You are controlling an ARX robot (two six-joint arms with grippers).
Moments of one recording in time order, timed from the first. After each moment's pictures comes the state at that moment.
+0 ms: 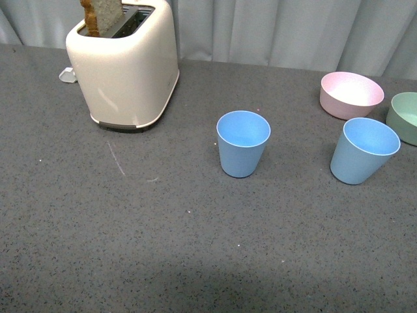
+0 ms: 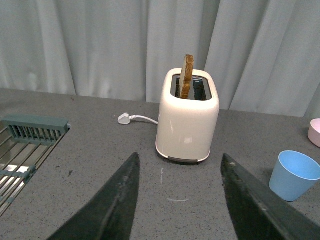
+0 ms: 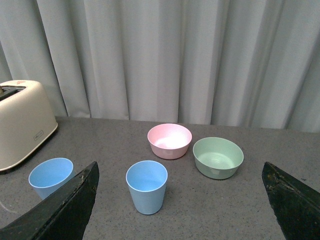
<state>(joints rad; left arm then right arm) 0.00 0.00 0.02 0.00 0.00 -0.01 0.00 0.00 0.00 0.00 0.00 0.00</state>
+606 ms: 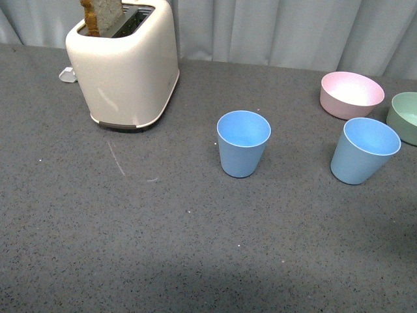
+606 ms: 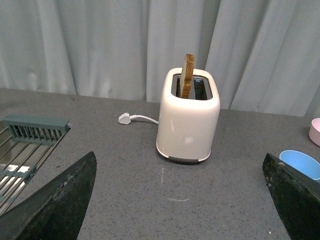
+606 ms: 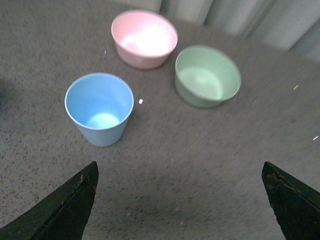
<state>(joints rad) 0.00 0.00 0.02 0.00 0.00 -0.01 -0.02 1.18 0.30 0.37 0.08 -0.19</state>
